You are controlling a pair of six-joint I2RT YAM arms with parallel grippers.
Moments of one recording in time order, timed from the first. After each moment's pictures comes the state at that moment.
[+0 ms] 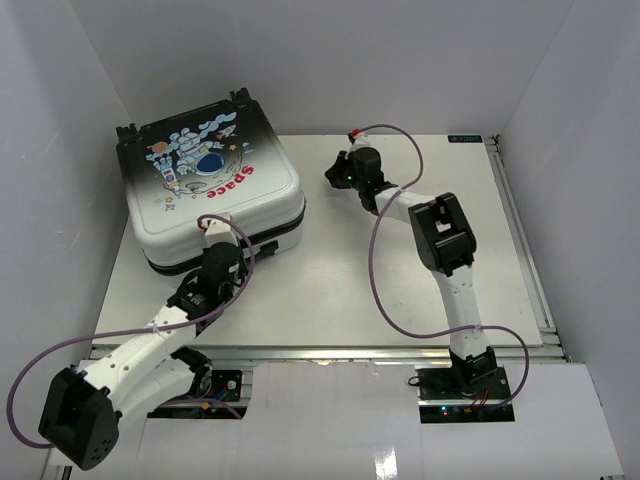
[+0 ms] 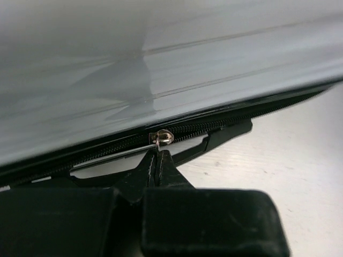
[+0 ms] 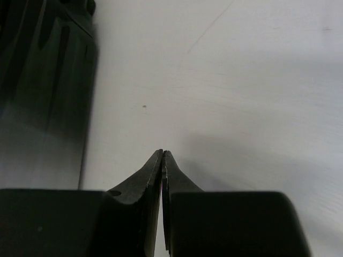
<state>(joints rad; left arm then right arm) -0.54 0.89 0.48 -0.05 -0.52 -0.40 0.47 2.33 1.62 0.40 -0.15 0.42</state>
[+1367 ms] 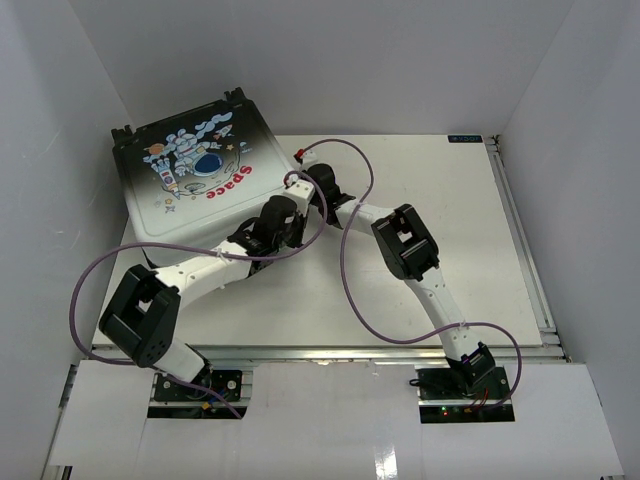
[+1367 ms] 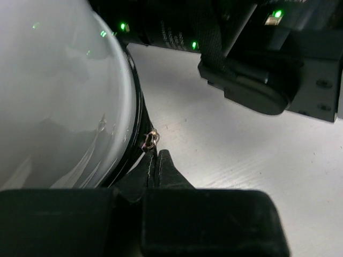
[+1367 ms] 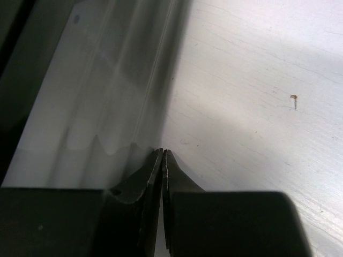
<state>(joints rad) -0.66 1.50 0.92 0.05 -0.17 -0.13 0.68 2.58 1.92 0.34 -0.19 0.30</state>
